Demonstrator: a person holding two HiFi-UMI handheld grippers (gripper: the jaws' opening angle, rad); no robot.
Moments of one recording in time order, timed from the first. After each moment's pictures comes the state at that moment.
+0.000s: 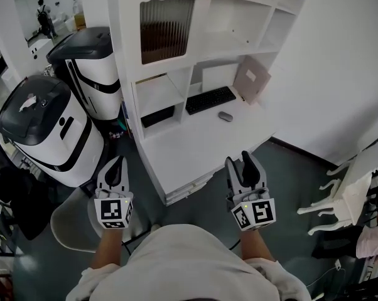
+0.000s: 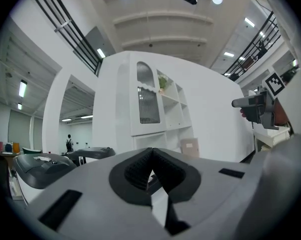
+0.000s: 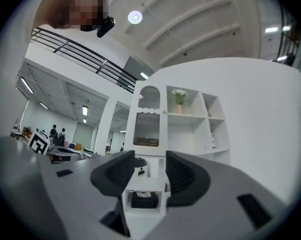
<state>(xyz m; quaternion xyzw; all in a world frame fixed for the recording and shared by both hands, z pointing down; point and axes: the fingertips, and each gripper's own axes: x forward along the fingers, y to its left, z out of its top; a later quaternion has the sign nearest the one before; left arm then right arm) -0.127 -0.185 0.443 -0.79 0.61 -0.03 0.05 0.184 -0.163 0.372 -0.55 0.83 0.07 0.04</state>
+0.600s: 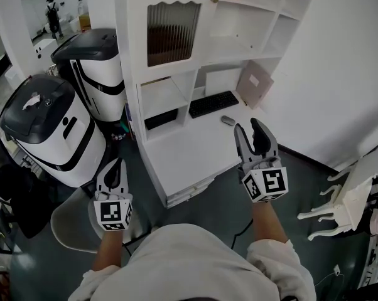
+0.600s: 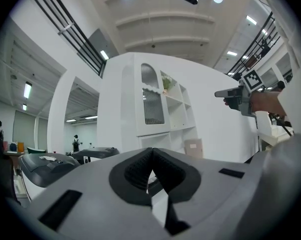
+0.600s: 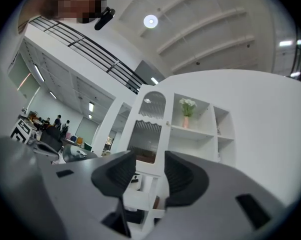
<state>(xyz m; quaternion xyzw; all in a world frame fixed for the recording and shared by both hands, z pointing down) -0.142 -0.178 0.440 -0.77 0.63 -0.02 0.05 0.181 -0.228 0.302 -0.53 0.83 0.15 0.03</state>
